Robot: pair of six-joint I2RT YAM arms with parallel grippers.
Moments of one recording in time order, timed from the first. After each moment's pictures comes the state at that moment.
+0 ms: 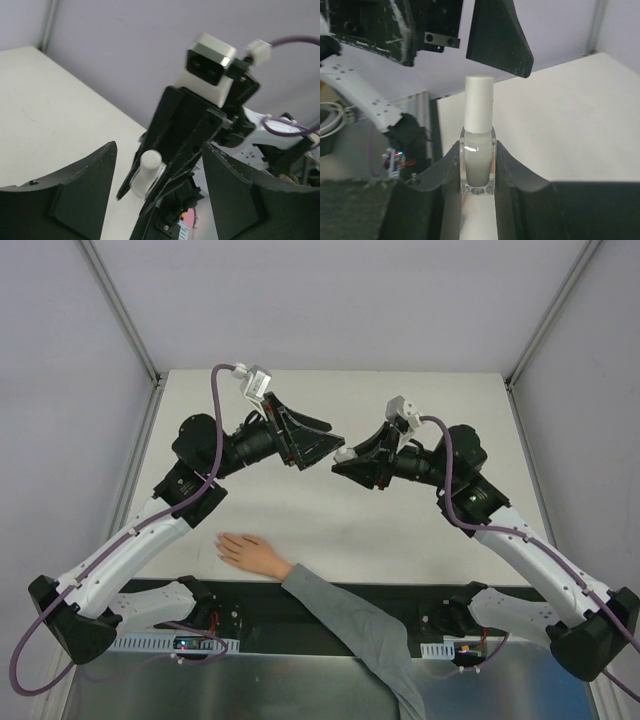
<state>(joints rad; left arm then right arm) -0.70 1.05 1.11 0.13 0.42 -0.67 0.67 1.03 0.97 0.14 -0.67 0.20</state>
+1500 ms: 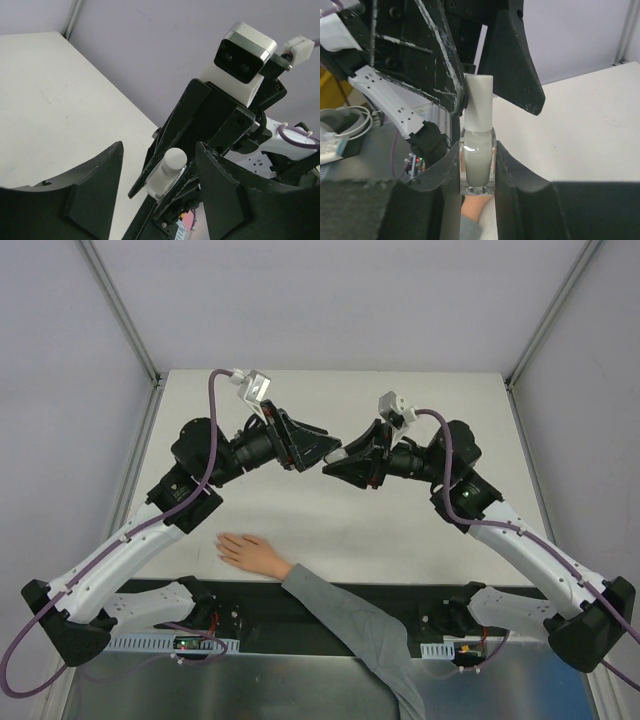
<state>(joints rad) -0.76 1.01 1.13 -0.01 0.30 -0.67 0.72 1.08 1.01 0.18 -0.70 0.26</state>
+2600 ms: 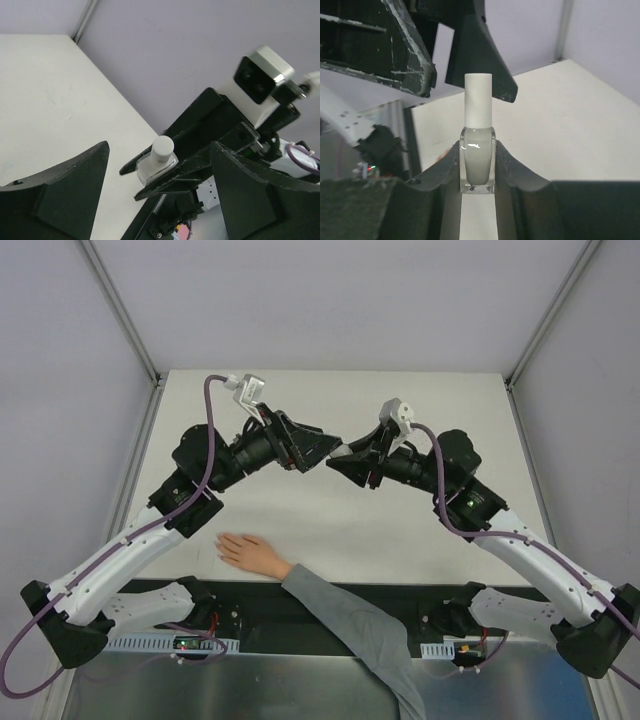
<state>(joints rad) -0.77 1.01 1.11 0.01 0.21 -0.71 0.79 1.02 0.99 0.10 -0.39 0.08</state>
